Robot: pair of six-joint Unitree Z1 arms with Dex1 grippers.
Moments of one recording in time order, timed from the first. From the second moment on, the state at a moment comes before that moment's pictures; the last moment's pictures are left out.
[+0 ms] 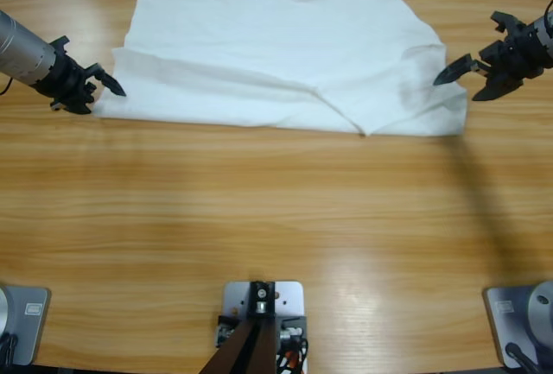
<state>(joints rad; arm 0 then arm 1) -0.25 1.89 -1.11 0.56 -0.08 -0.65 -0.03 1.85 -1.19 0.77 0.41 0.10</state>
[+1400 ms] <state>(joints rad) -0.23 1.95 -1.11 0.55 -0.08 -0.62 -0.13 1.85 -1.13 0.77 0.43 0.14</state>
